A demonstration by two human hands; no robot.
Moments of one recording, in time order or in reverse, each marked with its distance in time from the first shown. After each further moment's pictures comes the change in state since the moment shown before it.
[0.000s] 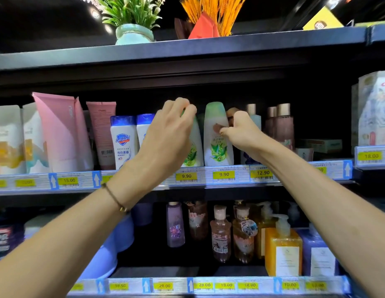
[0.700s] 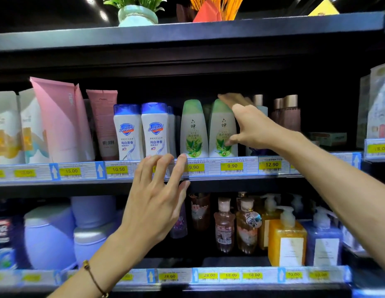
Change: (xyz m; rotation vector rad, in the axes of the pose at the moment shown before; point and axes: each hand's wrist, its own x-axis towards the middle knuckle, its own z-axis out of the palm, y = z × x) left_hand -0.135 0.000 0.030 0.088 0.009 -0.040; right_hand 0.011 0.008 -0.016 -0.846 -0.157 -0.198
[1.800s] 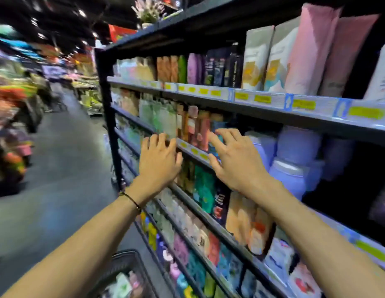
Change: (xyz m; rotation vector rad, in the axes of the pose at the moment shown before) left_hand -0.255 -0.230 -0.191 0.707 -0.572 -0.745; right_hand -0.124 -0.435 0.157 0.386 0.167 -0.795
